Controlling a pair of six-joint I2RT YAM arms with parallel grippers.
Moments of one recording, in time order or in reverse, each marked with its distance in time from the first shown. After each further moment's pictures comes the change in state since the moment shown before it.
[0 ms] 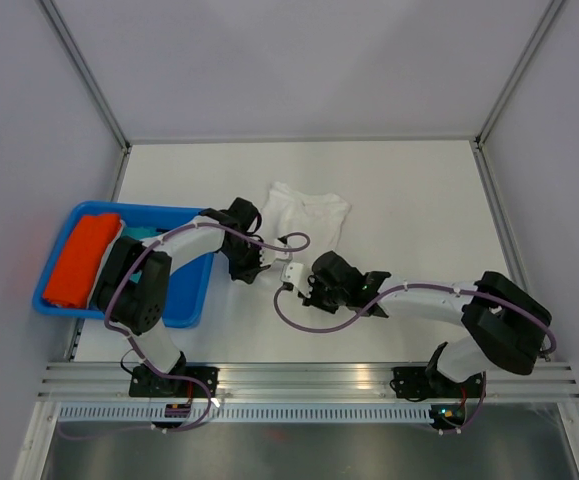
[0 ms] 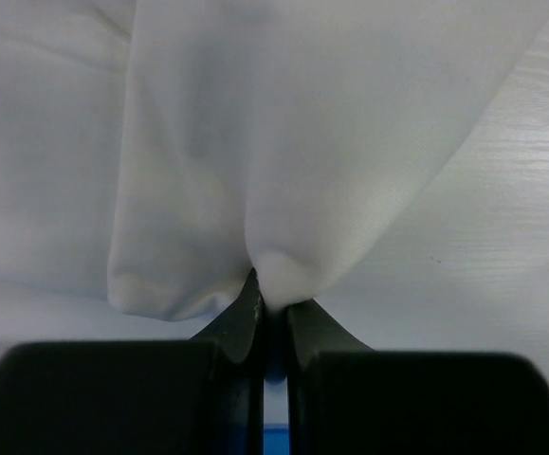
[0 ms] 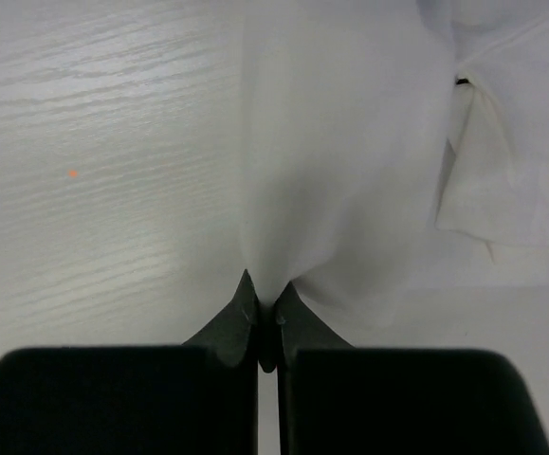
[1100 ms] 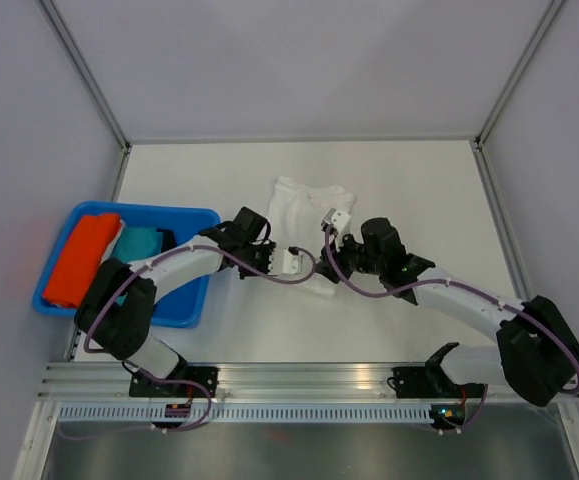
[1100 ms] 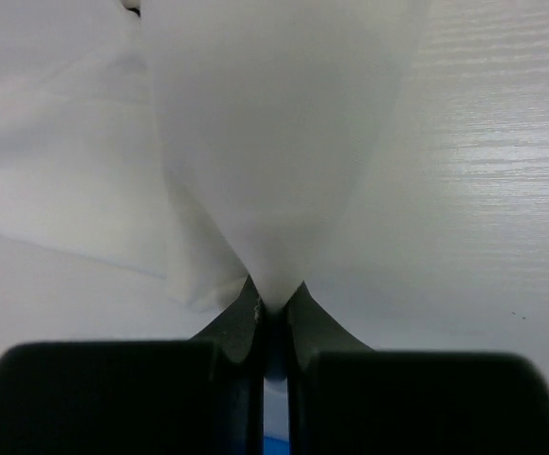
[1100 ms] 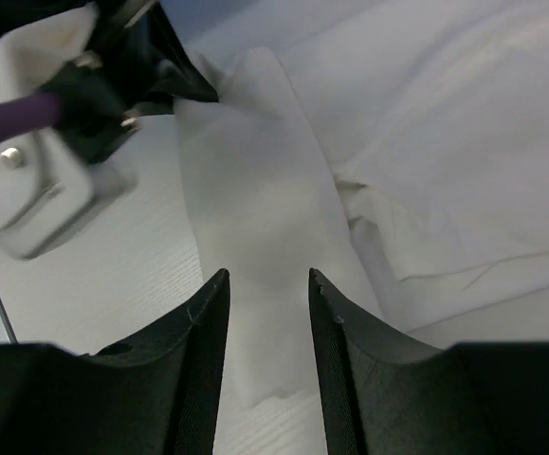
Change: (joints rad) left arm -0.134 -0.189 -0.196 0.323 -0.123 0.097; right arm -0.366 -0.166 -0.030 0.188 -0.395 0.385
